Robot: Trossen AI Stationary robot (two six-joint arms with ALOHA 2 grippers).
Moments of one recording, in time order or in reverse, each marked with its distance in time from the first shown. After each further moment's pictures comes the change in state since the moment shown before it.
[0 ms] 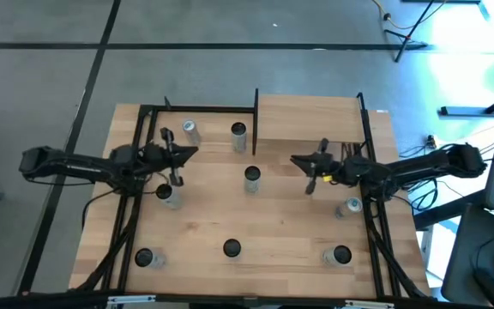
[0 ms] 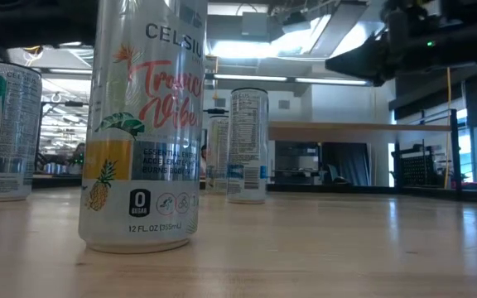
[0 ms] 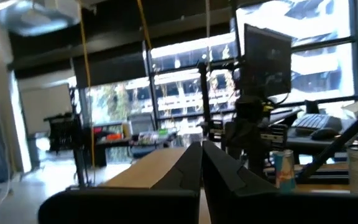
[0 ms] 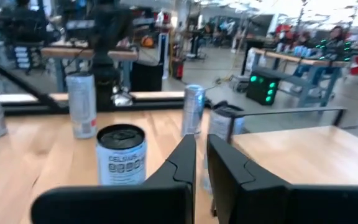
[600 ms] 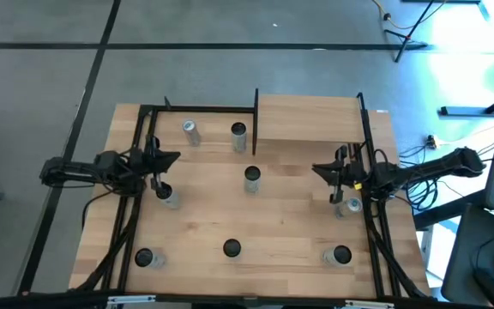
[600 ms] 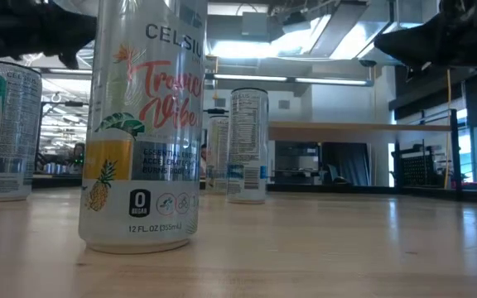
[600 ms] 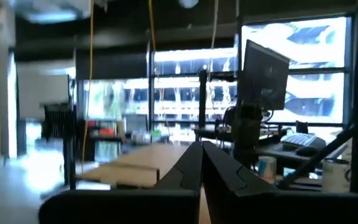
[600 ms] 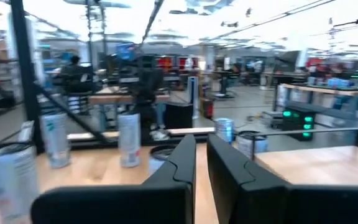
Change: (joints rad) left arm -0.120 -0.603 -0.143 -0.391 -0.093 -0.033; right arm 0.170 -0.492 -0.214 -0.073 0.056 0.006
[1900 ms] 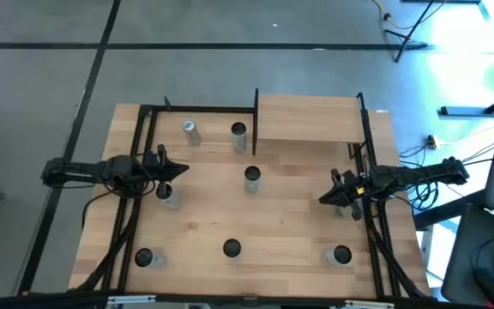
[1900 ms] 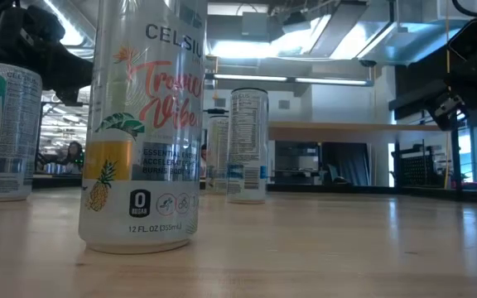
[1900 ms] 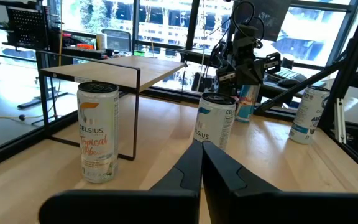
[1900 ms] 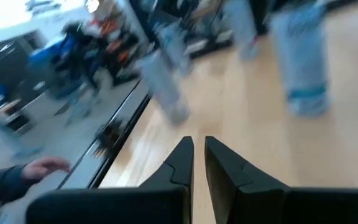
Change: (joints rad) left arm 0.000 -0.035 0.000 -0.405 0.046 -0.280; right arm 0.000 -0.401 -0.006 -0.706 -0.481 0.477
